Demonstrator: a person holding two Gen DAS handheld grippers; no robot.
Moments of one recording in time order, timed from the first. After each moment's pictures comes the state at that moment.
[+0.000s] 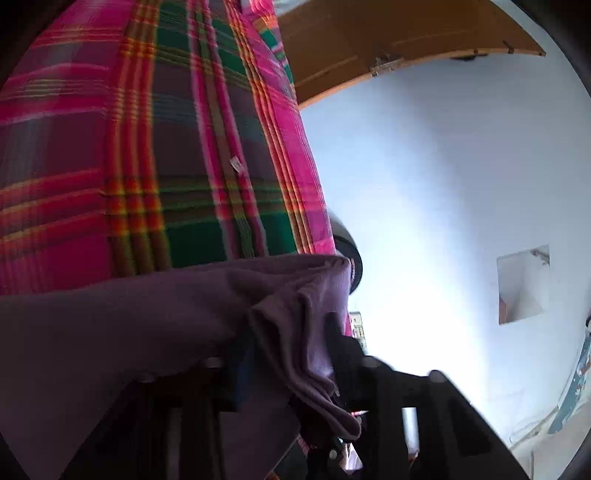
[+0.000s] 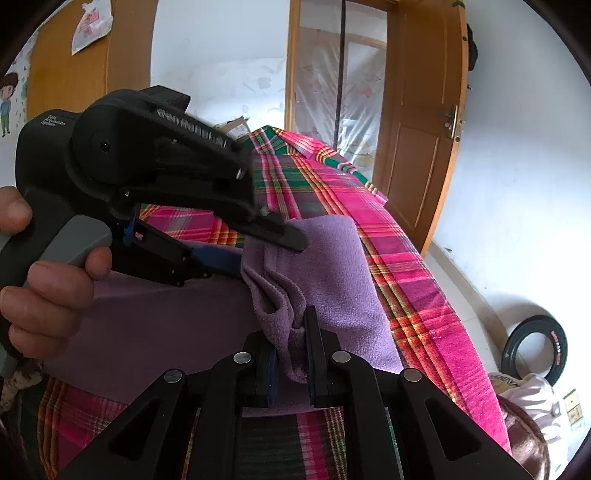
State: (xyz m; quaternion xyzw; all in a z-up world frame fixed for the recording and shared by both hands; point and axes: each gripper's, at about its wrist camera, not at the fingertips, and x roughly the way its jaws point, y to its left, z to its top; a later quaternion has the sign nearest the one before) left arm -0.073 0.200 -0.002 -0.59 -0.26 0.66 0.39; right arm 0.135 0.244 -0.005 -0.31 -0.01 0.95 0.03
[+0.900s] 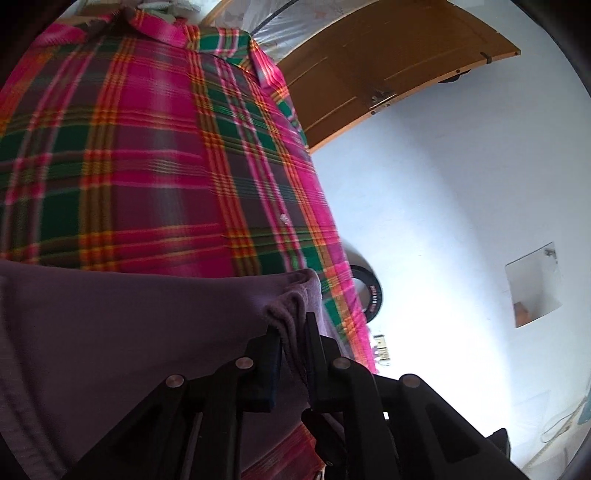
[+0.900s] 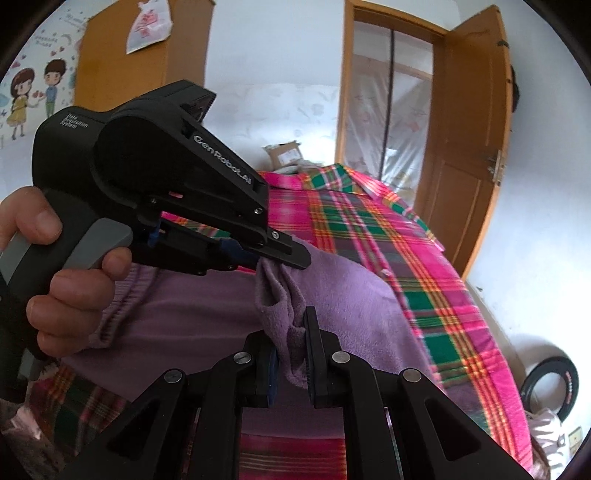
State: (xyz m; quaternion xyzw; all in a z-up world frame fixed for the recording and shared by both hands) left arm -0.050 0.113 0.049 -0.53 -0.23 0.73 0.36; right arm 0.139 0.148 0.031 -0.27 -0.05 0.96 -0.04
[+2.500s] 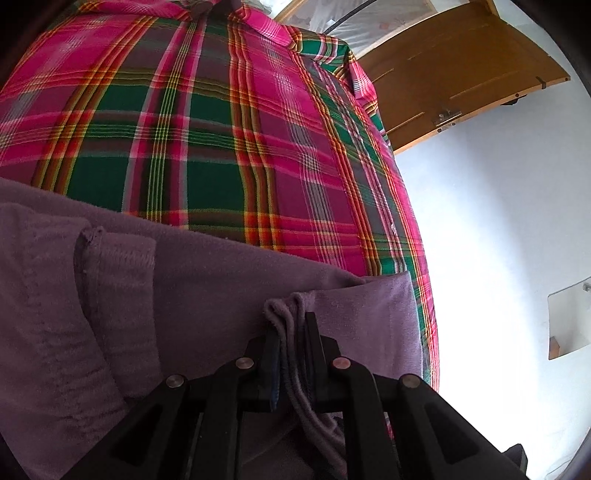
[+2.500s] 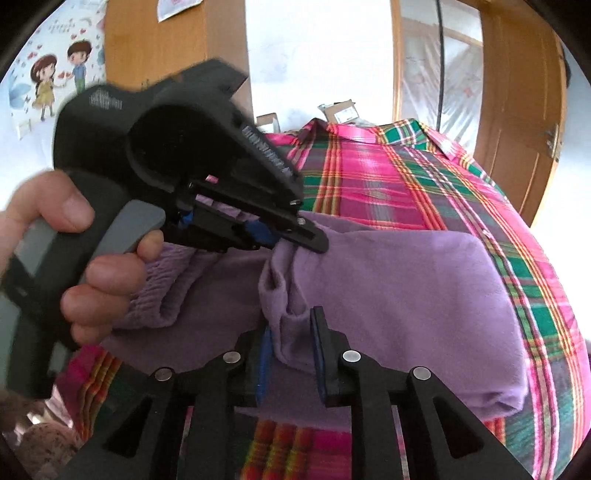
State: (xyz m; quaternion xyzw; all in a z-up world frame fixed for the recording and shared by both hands) left arm -0.054 0.016 0.001 -0.57 -0.24 0.75 0.25; right arm 0.109 0.098 -0.010 -0.35 -0.03 0.93 -0.13
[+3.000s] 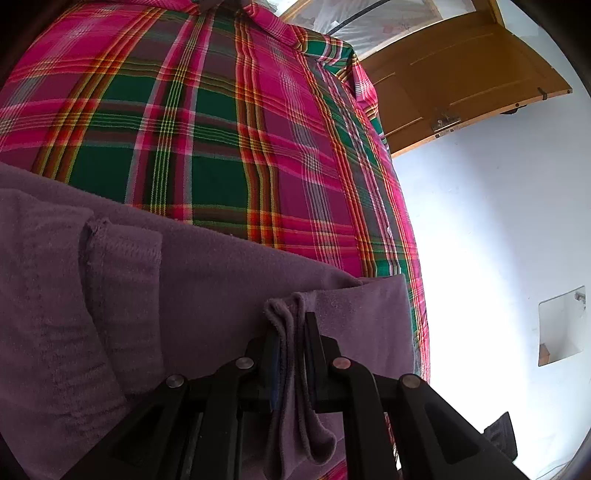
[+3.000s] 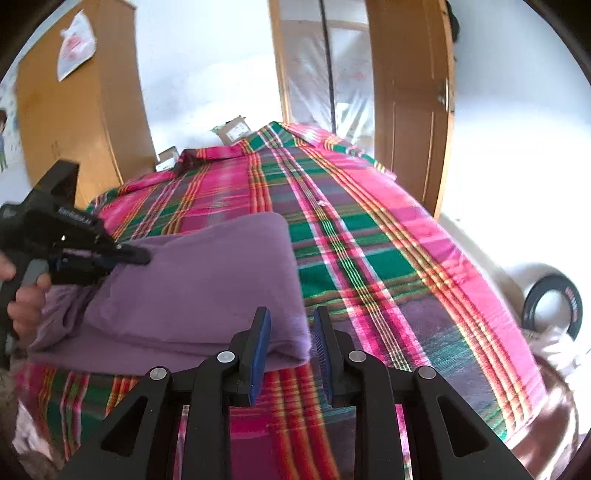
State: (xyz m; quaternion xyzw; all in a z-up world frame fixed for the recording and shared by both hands) left arm -0.055 0.018 -0.004 -0.57 -0.26 0.74 0.26; right arm 0.154 0.218 -0.001 -0.33 0.07 0.94 0.03
